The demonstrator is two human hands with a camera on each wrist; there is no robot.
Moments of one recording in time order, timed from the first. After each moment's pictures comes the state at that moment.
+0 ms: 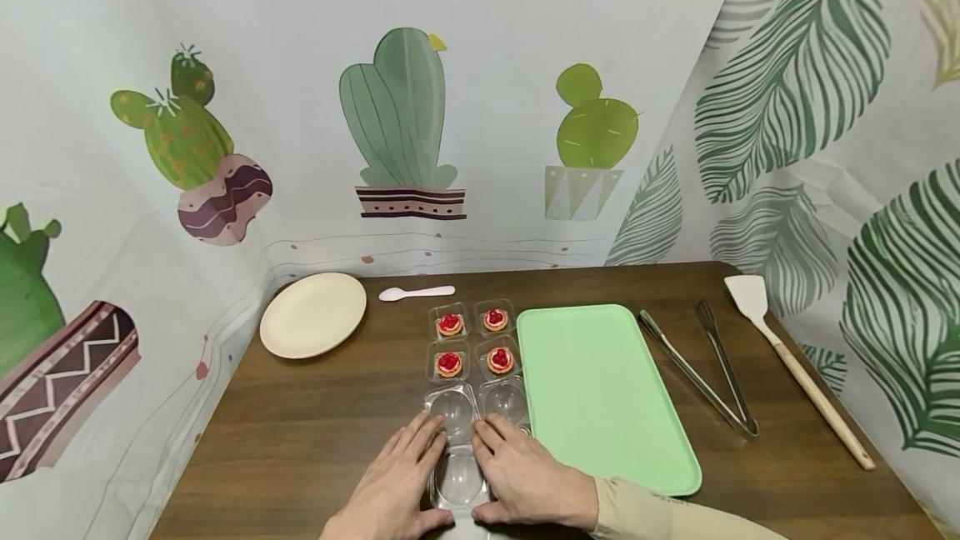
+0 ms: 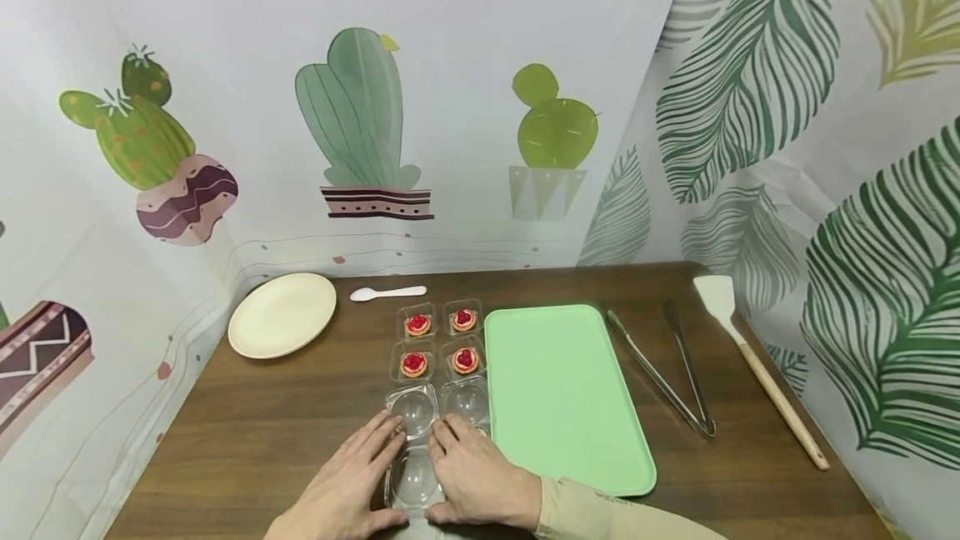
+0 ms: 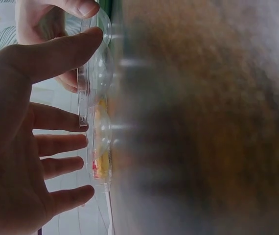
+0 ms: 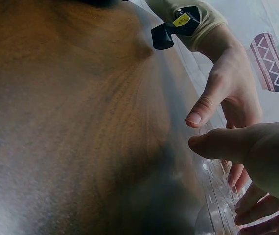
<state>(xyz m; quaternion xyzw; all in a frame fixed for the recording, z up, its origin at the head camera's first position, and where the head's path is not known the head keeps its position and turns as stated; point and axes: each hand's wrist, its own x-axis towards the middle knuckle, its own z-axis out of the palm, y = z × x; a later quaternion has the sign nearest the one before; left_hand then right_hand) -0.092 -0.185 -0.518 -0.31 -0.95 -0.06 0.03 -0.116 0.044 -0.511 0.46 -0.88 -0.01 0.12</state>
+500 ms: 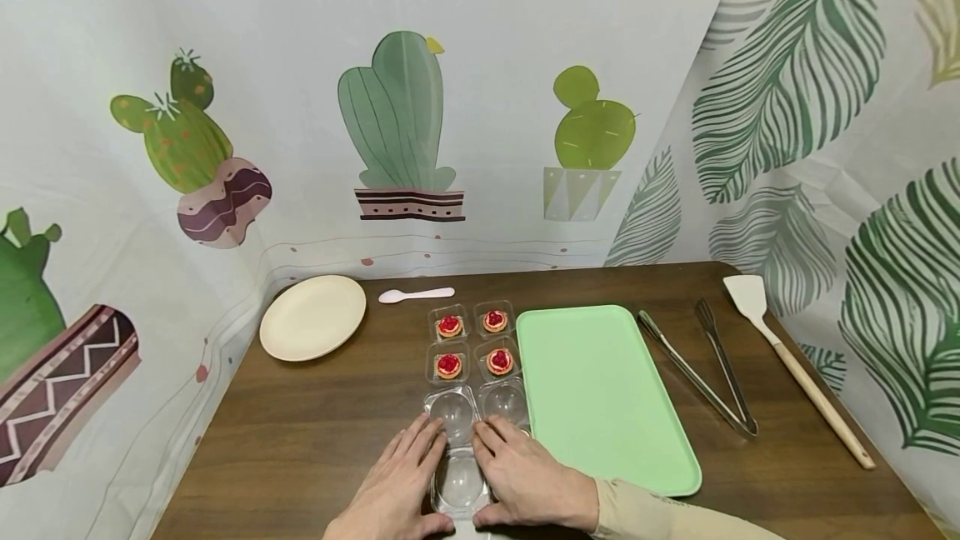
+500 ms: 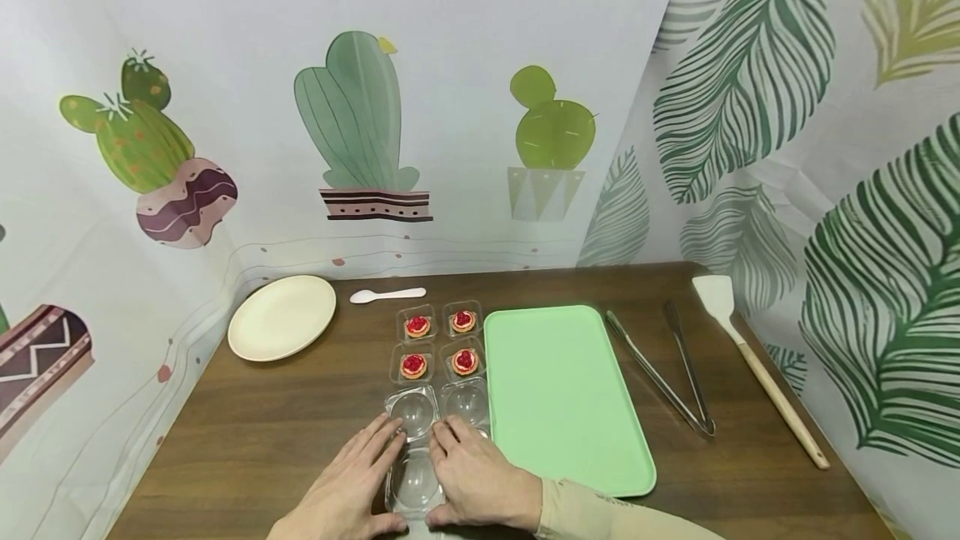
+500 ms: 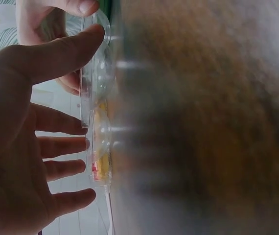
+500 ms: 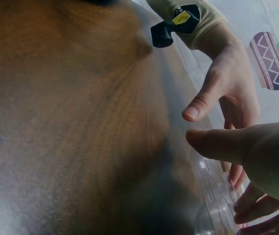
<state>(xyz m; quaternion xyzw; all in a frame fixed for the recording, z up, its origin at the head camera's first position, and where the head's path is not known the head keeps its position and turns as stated) -0.091 -0.184 -0.517 -0.31 -0.95 -0.06 0.03 -0.117 0.047 -0.512 0.47 -0.88 0.00 0.12</state>
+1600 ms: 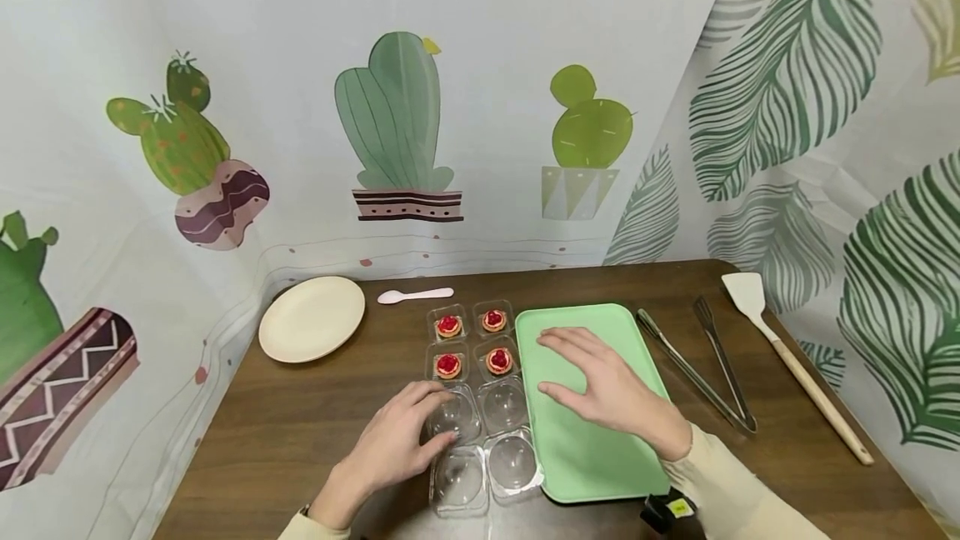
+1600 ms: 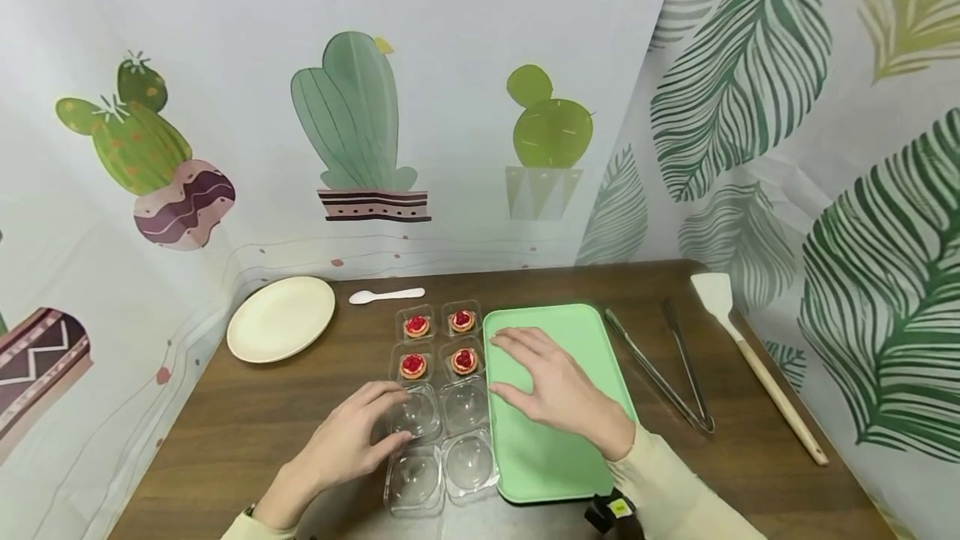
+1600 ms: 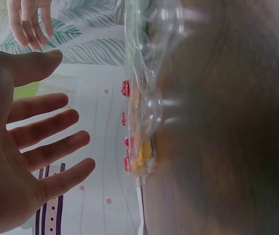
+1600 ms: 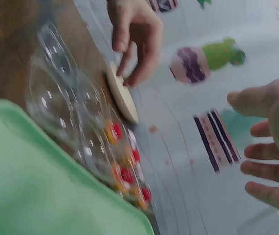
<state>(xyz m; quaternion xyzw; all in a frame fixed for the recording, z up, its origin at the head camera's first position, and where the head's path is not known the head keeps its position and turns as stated) -0.146 -0.180 -0.484 -0.32 -0.92 -0.19 0.13 -0.175 0.144 -0.443 0.37 -0.86 0.26 0.24</state>
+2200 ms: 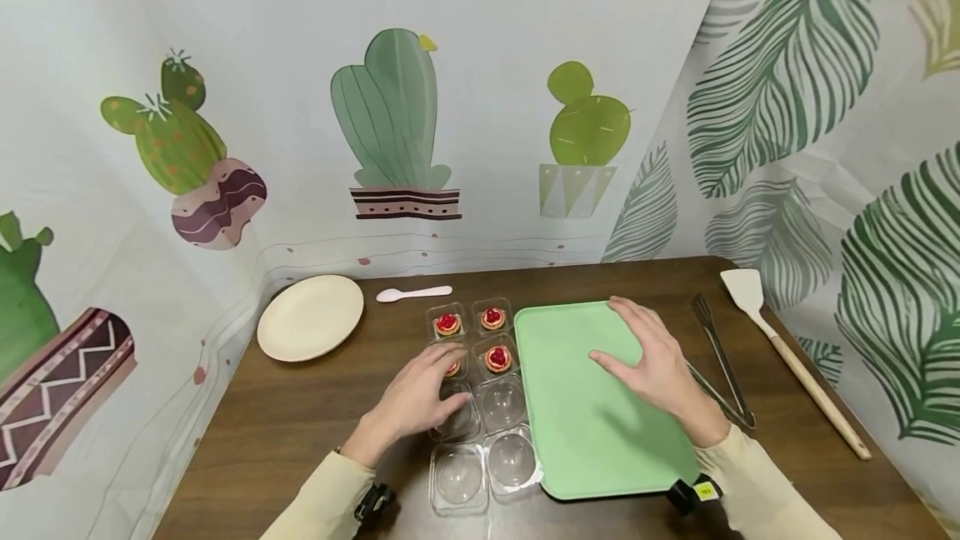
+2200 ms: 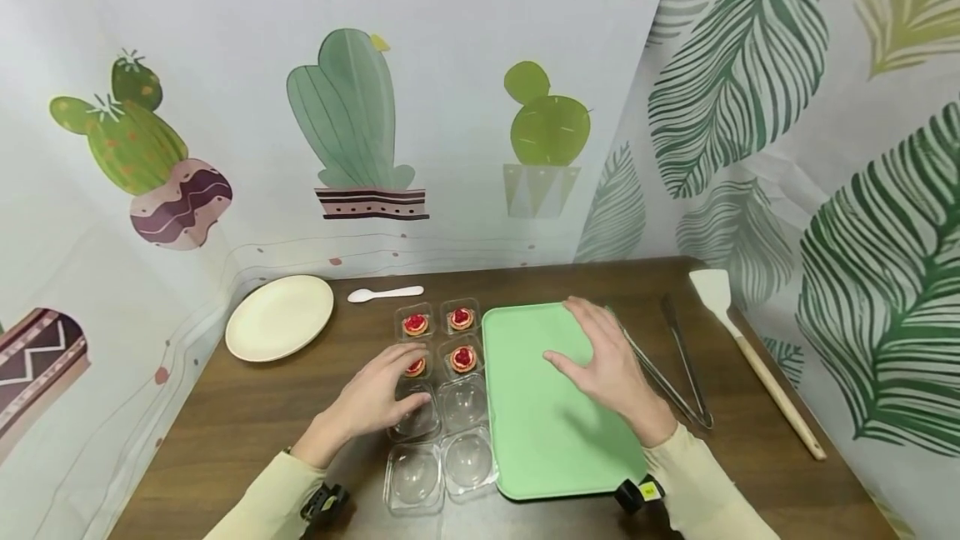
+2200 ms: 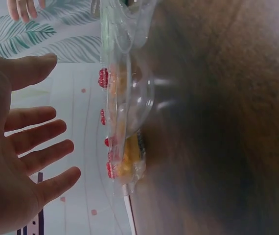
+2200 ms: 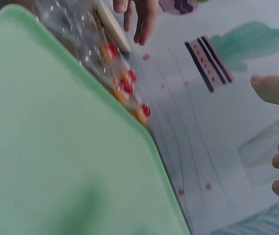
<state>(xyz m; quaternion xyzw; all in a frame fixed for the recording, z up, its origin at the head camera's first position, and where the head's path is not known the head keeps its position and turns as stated) -0.200 -0.160 -0.490 -0.31 -0.93 -0.18 0.08 -0.193 0.207 -0.471 0.22 -0.88 0.31 0.30</state>
